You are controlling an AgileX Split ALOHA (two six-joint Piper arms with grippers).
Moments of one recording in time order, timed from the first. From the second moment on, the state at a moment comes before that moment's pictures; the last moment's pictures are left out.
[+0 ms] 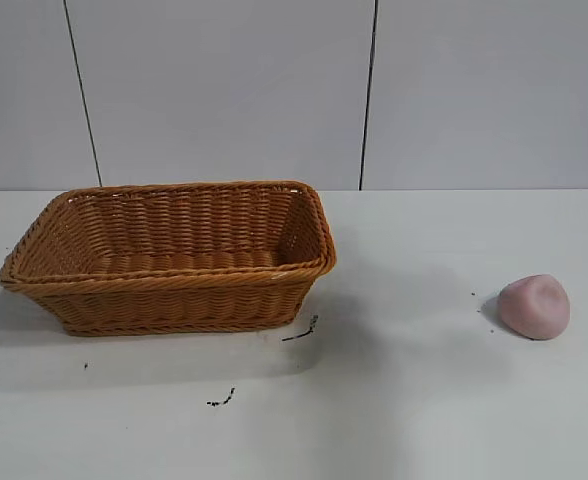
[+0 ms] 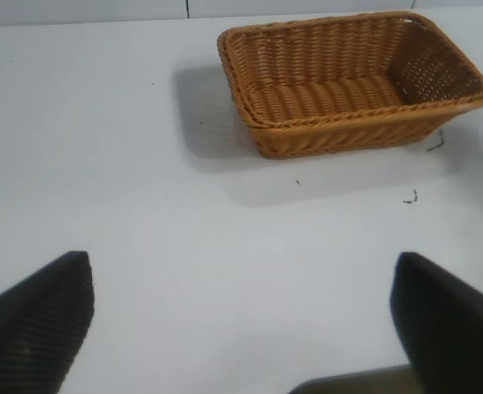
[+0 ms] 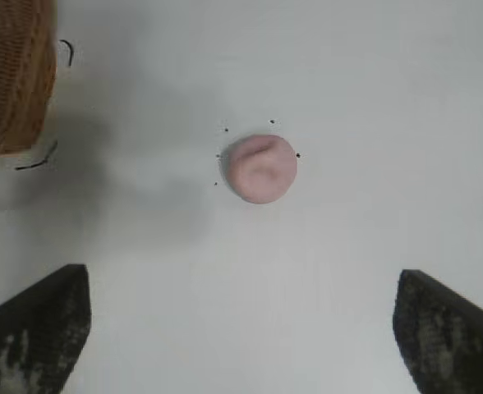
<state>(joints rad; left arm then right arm) 0.01 -0.01 -0.51 -0.14 1.05 0.12 0.04 1.50 -1.17 0.02 0.90 -0.04</state>
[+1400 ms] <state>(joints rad) 0.01 -0.01 -0.51 -0.14 1.05 0.12 0.04 2.02 -1.25 -0.01 0.65 -0.04</state>
